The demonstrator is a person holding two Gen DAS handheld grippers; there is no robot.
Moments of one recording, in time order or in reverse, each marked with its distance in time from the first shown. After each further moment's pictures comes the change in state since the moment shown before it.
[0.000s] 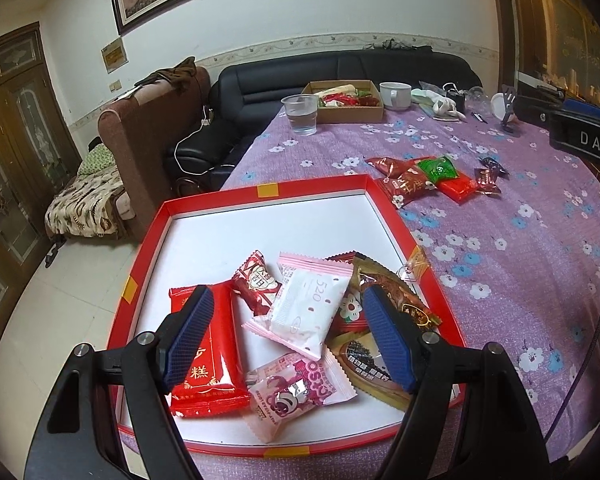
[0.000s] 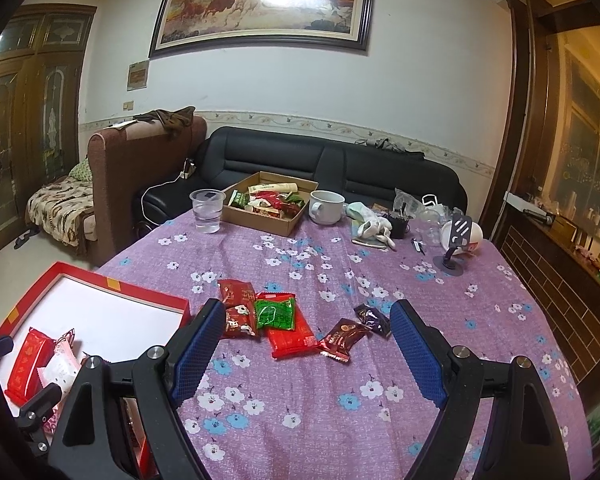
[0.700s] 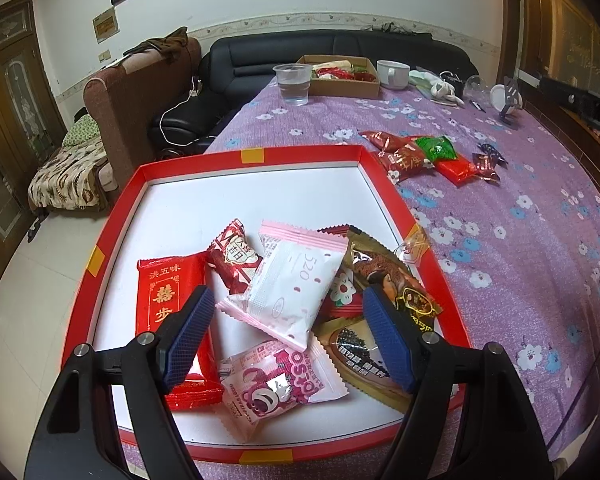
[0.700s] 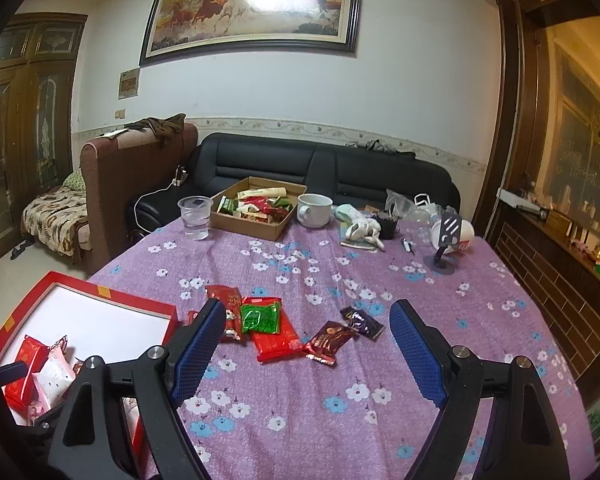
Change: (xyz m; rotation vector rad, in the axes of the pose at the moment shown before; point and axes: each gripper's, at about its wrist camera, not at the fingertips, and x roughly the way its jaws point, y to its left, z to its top) left arm 0.022 0.003 -0.012 -0.047 0.087 -0.070; right arm 0.001 -0.018 -0.002 0.038 -0.009 -0.012
